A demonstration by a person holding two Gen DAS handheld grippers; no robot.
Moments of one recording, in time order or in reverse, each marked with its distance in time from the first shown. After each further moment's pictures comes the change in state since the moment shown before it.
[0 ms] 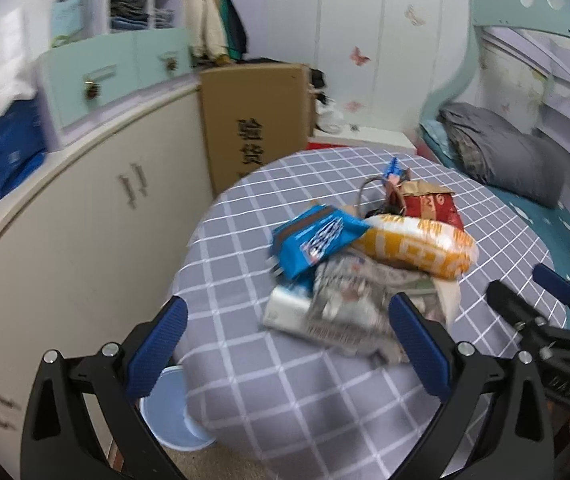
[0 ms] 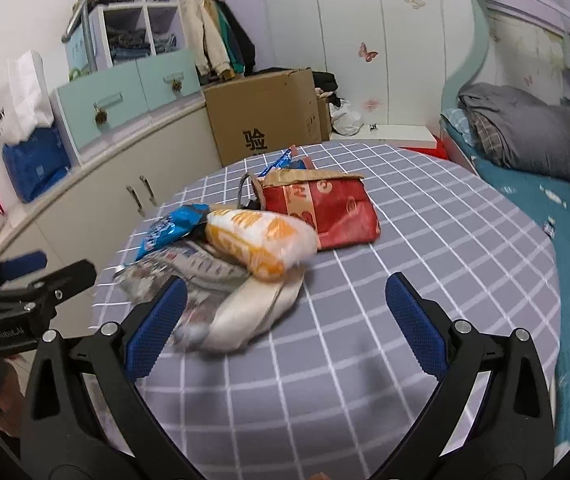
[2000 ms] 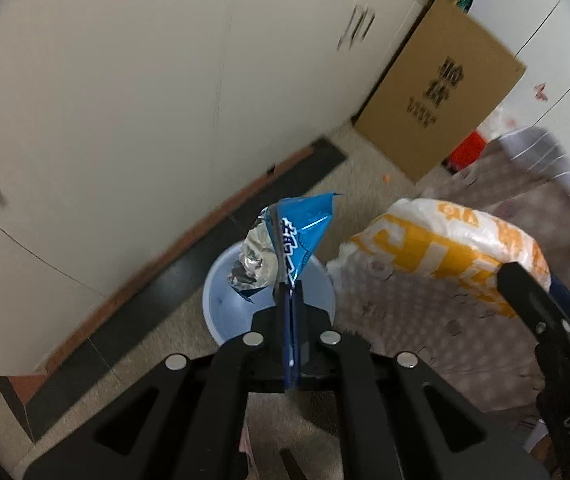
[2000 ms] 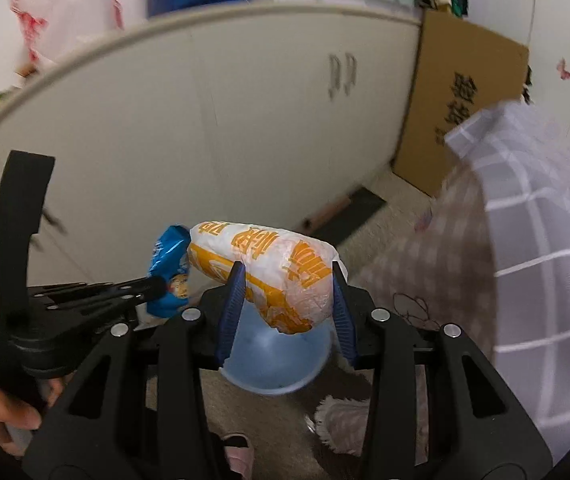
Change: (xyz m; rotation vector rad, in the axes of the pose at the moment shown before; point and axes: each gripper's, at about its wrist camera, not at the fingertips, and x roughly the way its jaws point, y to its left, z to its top) left arm 0.105 0.307 -0.189 -0.629 0.307 0.110; right arm 0.145 0.329 -0.131 -0.442 0.261 0.317
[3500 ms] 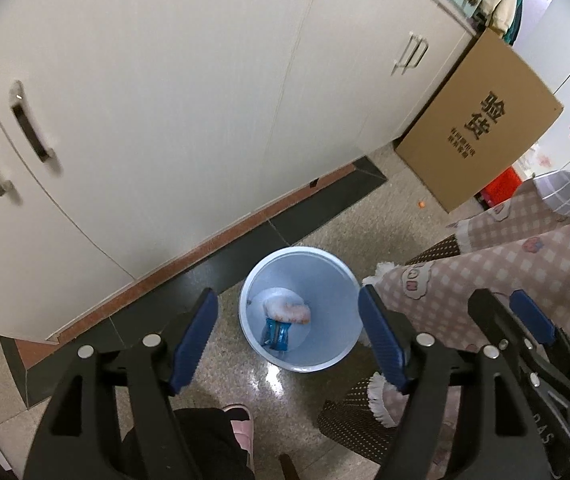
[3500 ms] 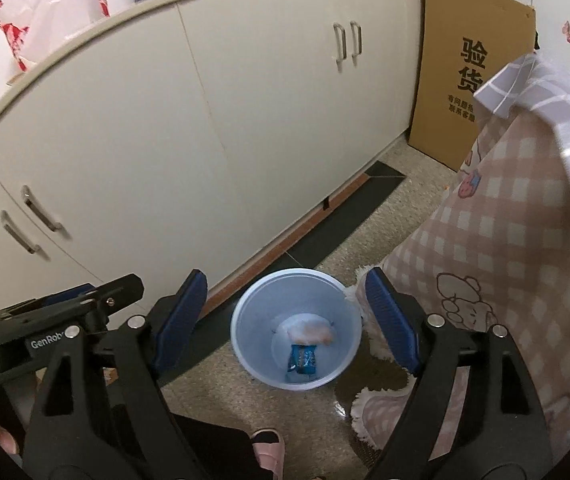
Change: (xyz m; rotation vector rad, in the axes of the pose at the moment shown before) left arm -0.052 0.055 -0.018 -0.125 -0.096 0.116; right arm 0.022 0.018 -0.007 0.076 0.039 0.087
